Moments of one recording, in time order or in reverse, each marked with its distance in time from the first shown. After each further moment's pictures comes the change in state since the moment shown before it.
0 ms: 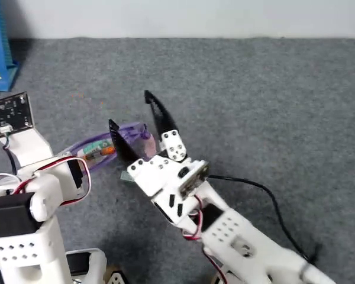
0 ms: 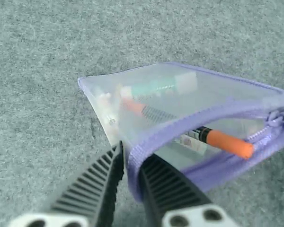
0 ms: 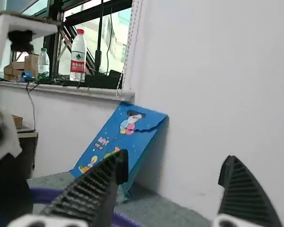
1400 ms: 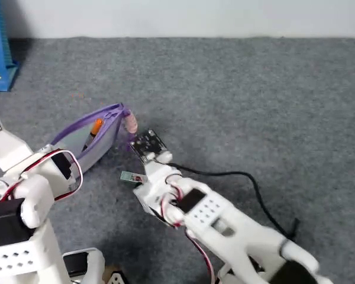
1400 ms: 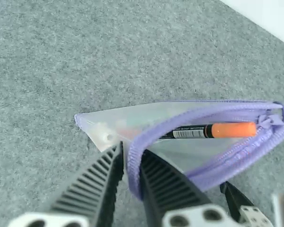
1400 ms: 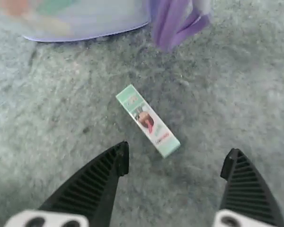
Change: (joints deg) left arm -4.0 0.0 -4.3 -1.5 10.4; right arm -1.3 23.4 -15.2 60.8 -10.5
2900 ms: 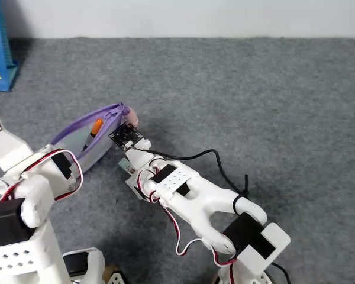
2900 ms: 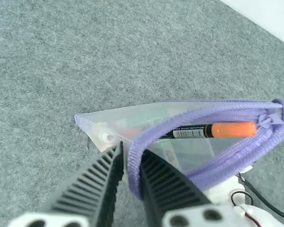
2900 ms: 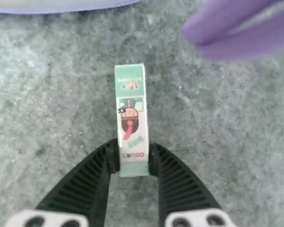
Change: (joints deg) left arm 0.0 0.0 0.0 0.0 0.0; right arm 2.2 27.4 -18.6 0.0 8.2
